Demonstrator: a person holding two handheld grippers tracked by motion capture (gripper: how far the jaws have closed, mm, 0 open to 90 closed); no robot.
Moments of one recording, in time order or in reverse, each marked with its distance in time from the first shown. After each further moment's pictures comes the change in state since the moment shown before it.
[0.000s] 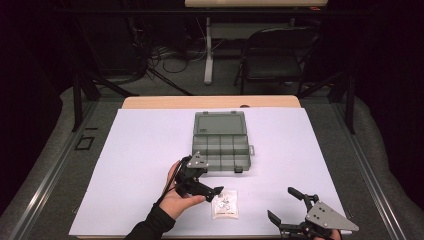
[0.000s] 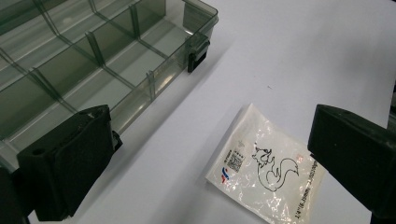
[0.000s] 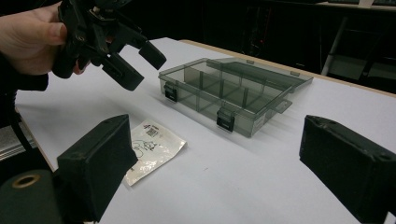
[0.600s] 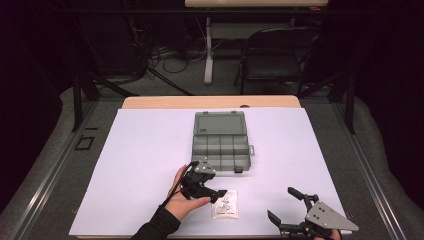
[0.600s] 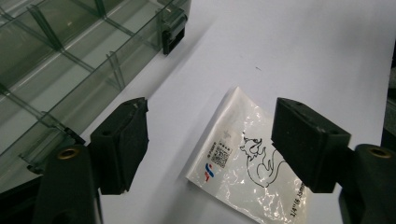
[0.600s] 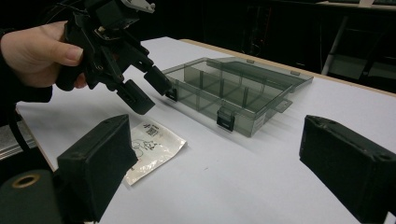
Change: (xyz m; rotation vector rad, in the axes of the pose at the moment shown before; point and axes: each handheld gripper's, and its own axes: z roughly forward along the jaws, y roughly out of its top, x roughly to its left) left arm -0.006 -0.006 0.020 0.048 -0.052 0.025; right arm 0.000 0.000 0.000 -0.001 -0.001 0.003
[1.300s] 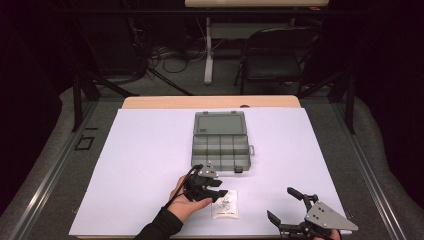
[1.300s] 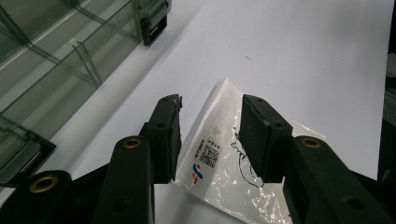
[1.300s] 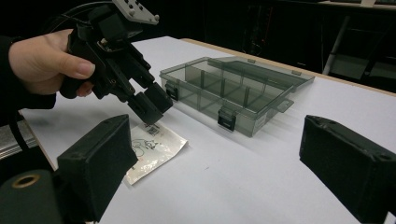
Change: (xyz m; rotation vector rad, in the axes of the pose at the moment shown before) left arm -0.003 -0.005 0.013 0.019 -0.033 0.038; right arm 0.000 0.000 0.000 0.009 0.006 -0.007
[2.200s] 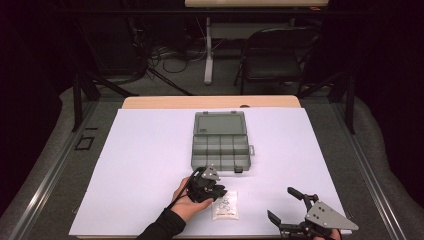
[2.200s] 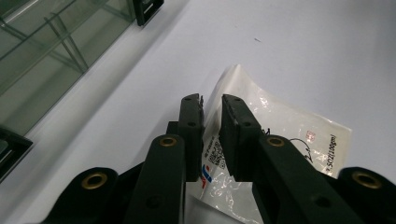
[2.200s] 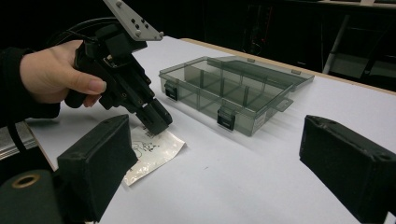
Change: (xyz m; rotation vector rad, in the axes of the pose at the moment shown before) left arm 0.002 -0.006 0.015 0.039 0.000 0.004; right arm -0.001 0.000 0.000 -0.001 0.000 0.007
